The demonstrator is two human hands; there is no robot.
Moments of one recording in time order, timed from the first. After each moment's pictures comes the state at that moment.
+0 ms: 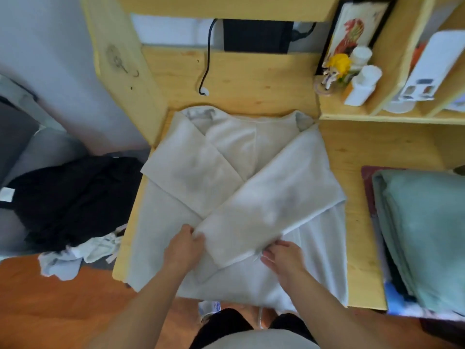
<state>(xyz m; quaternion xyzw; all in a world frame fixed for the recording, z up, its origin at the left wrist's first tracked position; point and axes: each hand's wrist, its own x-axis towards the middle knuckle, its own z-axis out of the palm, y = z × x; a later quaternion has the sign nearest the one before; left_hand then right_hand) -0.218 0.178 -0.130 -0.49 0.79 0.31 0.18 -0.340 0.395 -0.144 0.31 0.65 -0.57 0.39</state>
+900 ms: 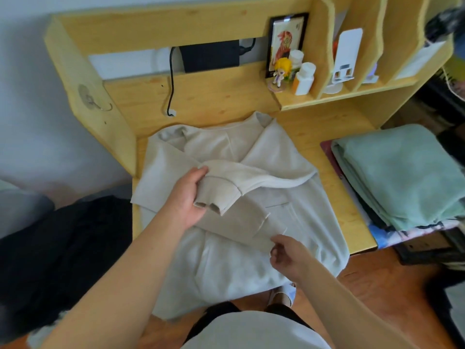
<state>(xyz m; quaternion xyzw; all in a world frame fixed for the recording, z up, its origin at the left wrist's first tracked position) -0.306 0.119 -0.017 -0.32 0.41 0.85 0.06 -0.281 0.388 -0.123 0.45 0.48 -0.66 0.36</state>
